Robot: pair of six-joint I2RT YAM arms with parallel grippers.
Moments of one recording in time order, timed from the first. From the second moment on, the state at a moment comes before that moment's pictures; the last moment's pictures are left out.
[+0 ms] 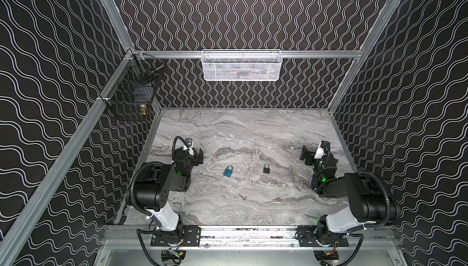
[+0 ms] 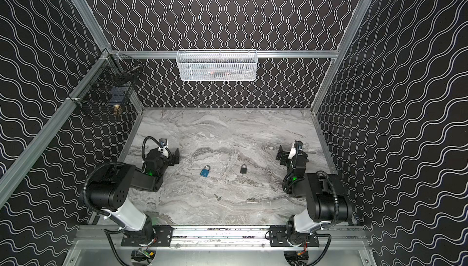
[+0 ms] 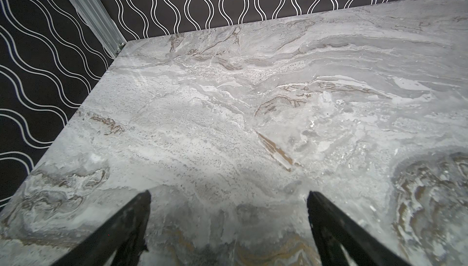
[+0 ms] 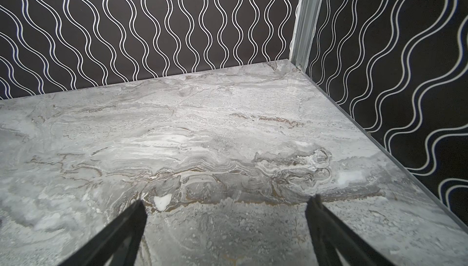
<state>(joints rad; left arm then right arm) -0.10 1.66 0.36 0.94 -0.15 0.09 -0.04 1.54 0.27 1.05 0.07 0.09</state>
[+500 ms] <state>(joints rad) -0.09 1.66 0.36 0.94 -0.15 0.09 -0.04 1.54 0.27 1.05 0.06 0.09</state>
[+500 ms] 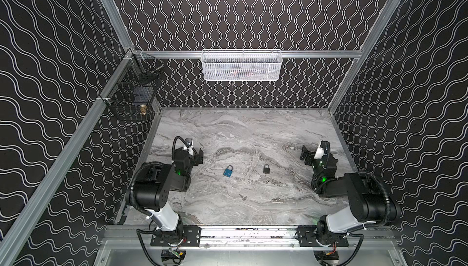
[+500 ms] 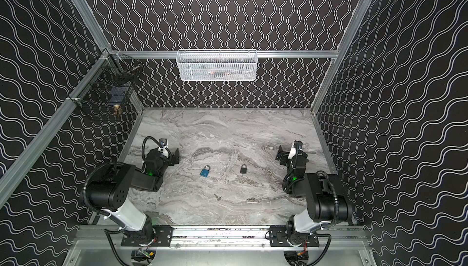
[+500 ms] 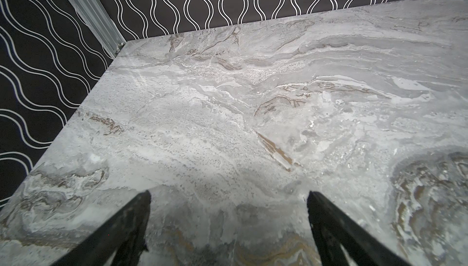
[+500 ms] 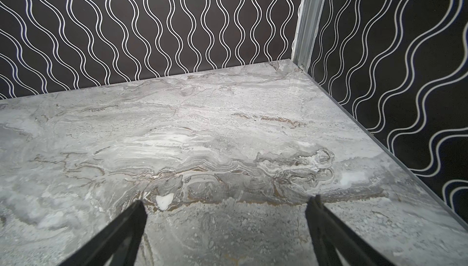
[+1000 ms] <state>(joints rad) -0.09 1.25 0.35 0.69 -0.15 0.05 -0.04 1.28 0.37 0.76 0.06 0.13</state>
